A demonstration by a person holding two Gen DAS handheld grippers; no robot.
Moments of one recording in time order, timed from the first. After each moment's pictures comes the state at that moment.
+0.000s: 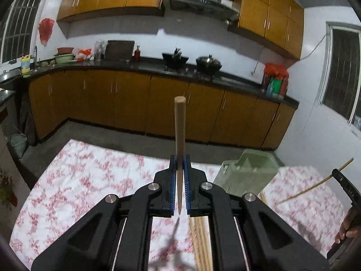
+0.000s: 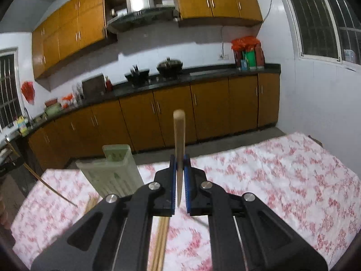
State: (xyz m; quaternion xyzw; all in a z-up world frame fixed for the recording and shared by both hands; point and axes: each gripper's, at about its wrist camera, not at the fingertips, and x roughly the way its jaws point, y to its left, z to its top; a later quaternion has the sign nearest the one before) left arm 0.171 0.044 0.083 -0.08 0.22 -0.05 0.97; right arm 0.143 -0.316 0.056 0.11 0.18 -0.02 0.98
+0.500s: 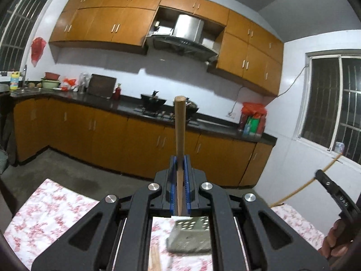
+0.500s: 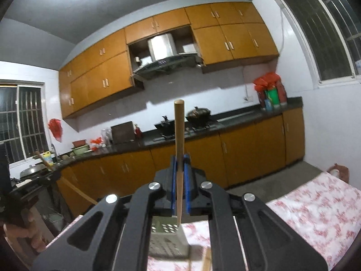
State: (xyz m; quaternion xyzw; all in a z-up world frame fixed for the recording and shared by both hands) left arm 0.166 -0.005 0.155 -0.11 0.09 -0.10 0.98; right arm 0.141 -0.290 0.145 0.12 0.04 0.06 0.99
